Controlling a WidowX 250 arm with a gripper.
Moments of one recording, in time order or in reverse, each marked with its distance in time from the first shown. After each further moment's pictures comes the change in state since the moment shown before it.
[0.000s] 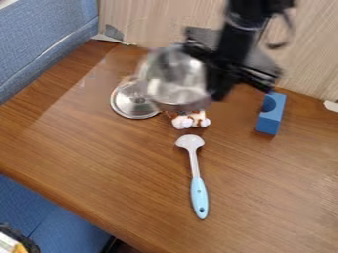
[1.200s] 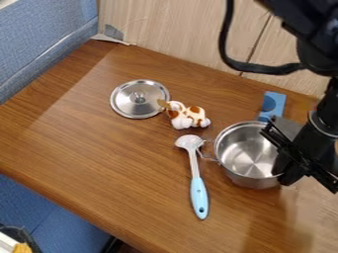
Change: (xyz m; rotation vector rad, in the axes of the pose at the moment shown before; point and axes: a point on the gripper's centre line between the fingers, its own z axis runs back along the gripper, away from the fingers) arm -0.016 -0.106 -0.076 -0.066 0.126 -0.293
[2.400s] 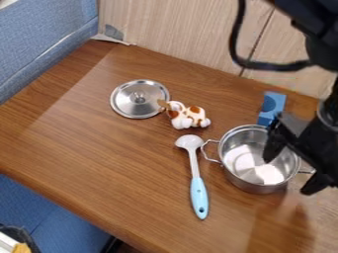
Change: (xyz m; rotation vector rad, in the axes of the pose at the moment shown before) arm 0.005 0.001 0.010 -0.016 0.000 0.007
